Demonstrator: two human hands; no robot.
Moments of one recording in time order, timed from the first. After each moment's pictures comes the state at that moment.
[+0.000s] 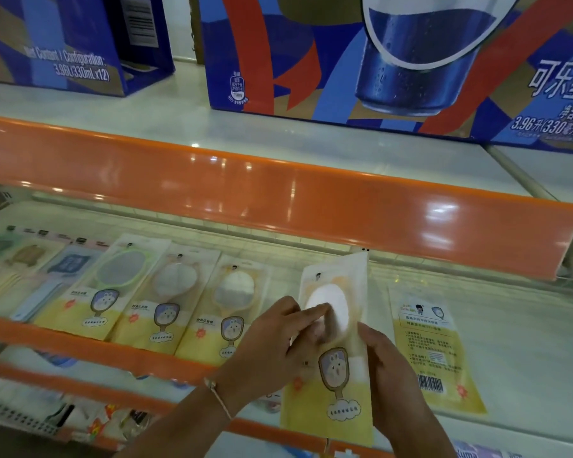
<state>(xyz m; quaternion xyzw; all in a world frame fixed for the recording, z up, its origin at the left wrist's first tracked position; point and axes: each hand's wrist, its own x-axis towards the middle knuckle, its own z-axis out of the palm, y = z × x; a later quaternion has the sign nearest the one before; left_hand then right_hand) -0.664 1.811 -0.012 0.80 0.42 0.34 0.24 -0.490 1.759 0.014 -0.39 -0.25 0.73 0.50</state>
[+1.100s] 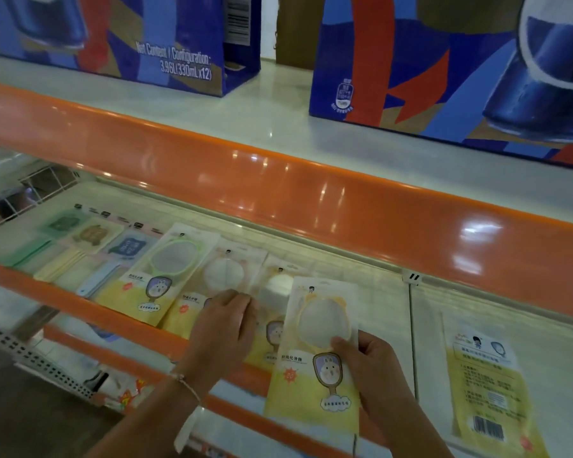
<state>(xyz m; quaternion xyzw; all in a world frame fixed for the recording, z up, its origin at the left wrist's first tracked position) -0.790 1.836 -0.051 0.71 0.61 0.33 0.07 -0.549 1.813 -0.035 -0.64 -0.39 0.55 0.37</state>
